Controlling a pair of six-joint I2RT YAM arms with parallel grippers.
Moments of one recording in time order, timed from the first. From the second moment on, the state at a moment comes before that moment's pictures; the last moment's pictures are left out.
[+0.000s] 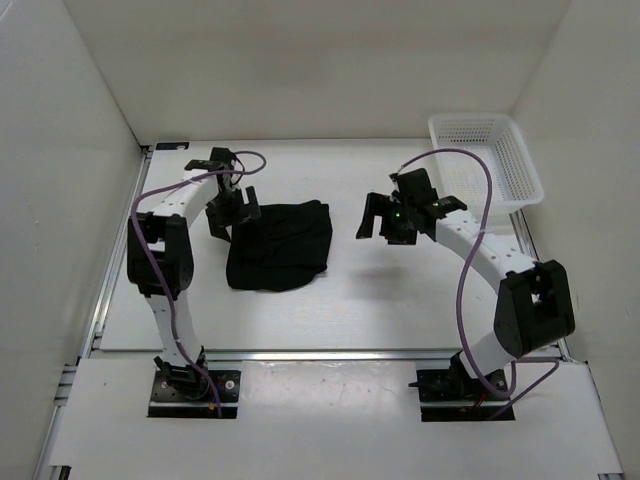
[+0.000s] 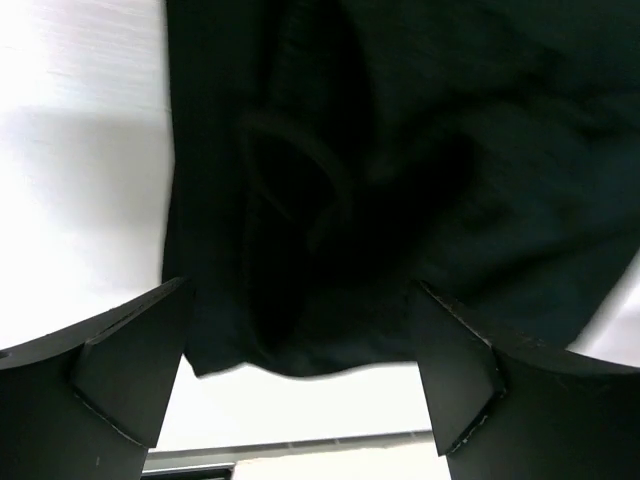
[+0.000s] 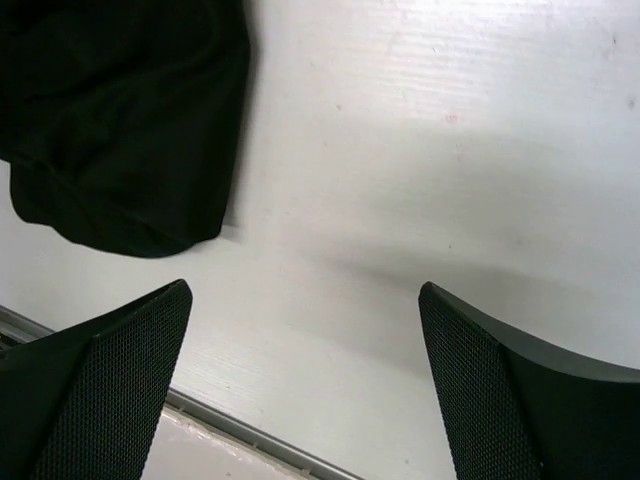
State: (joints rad) left arm -0.14 1.93 1.56 -0.95 0.12 -0.39; right arm 0.44 1.55 1.17 -0.53 -0.21 0.47
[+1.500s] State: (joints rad) left arm -0.08 1.82 1.65 -1.02 0.17 -0.38; right arm 0.40 1.61 1.19 -0.55 -0.28 0.47
